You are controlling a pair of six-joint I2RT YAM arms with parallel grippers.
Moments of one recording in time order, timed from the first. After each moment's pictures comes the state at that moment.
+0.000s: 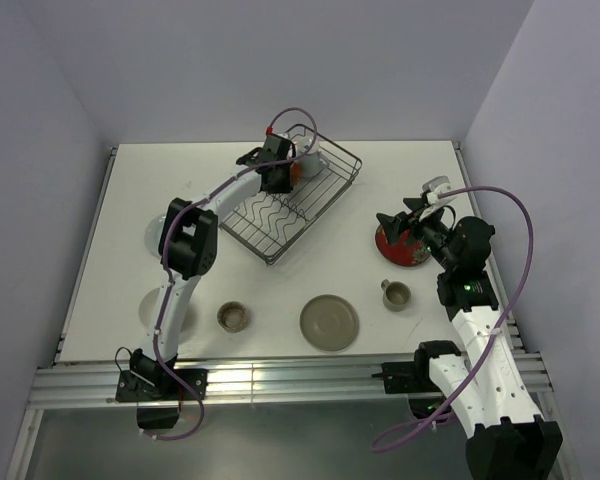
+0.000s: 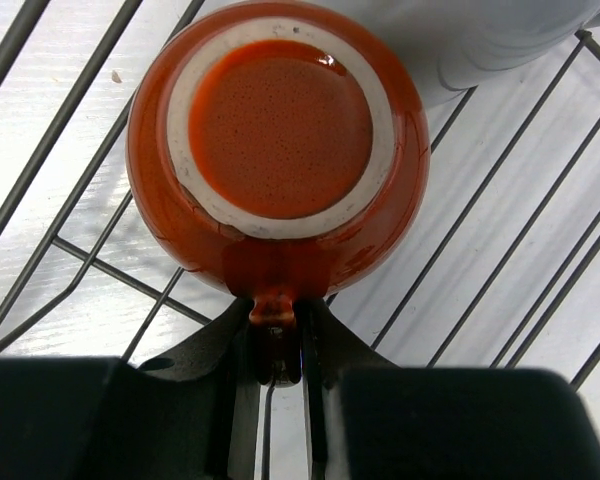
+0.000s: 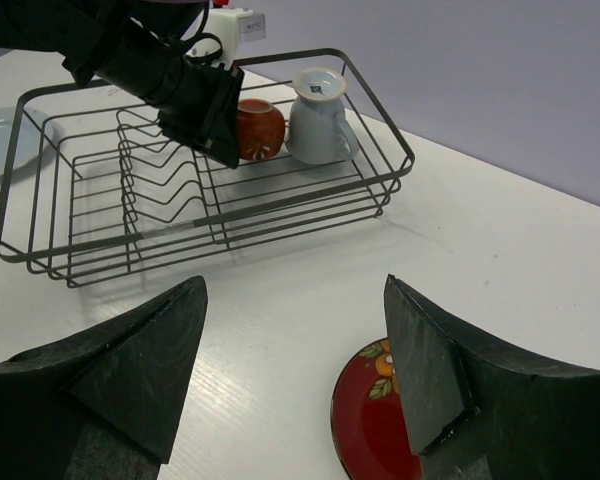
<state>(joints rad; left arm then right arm) -0.51 2.40 2.09 -0.54 -0.10 -0.43 0.02 0.72 0.61 0.07 -0.49 -0.06</state>
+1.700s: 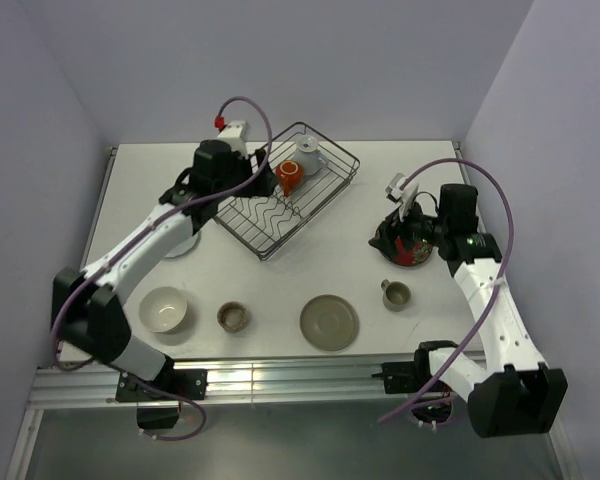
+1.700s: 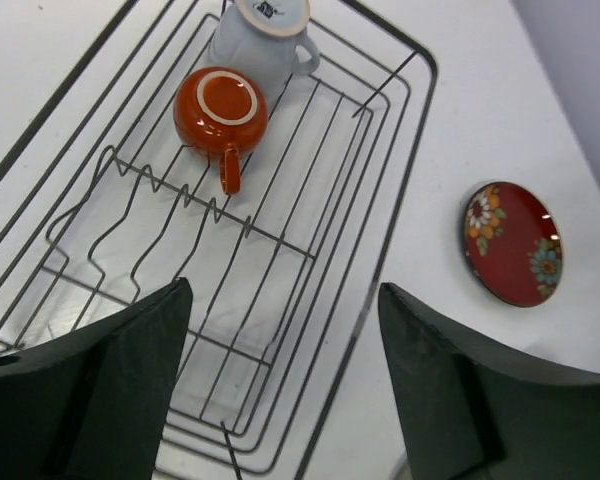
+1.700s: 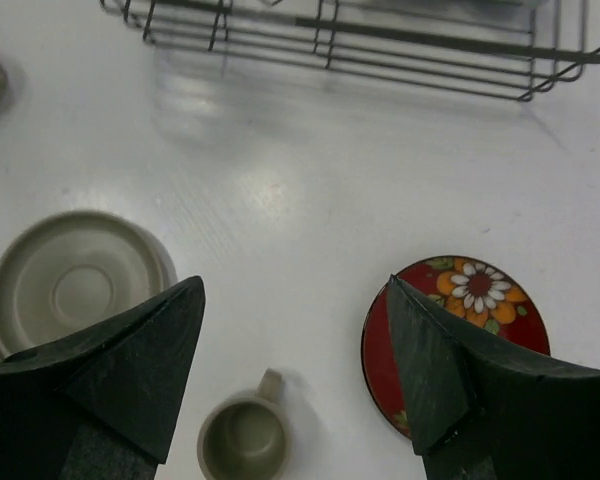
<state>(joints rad) -0.49 1.57 1.35 -0.21 0.05 -0.36 0.01 0.98 0.89 -0.51 -0.73 -0.50</state>
